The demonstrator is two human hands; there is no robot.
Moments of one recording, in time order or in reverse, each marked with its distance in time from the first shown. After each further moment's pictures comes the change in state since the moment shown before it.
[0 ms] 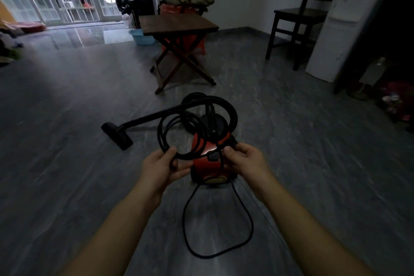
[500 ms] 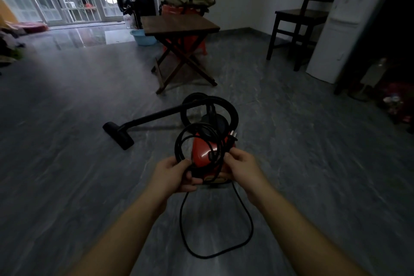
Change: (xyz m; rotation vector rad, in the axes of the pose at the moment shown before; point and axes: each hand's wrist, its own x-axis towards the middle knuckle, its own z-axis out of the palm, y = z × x) left_hand -0.014 -0.007 0.008 0.269 -0.069 -0.034; right_hand -0.002 0.007 0.017 -0.114 0.032 0.078
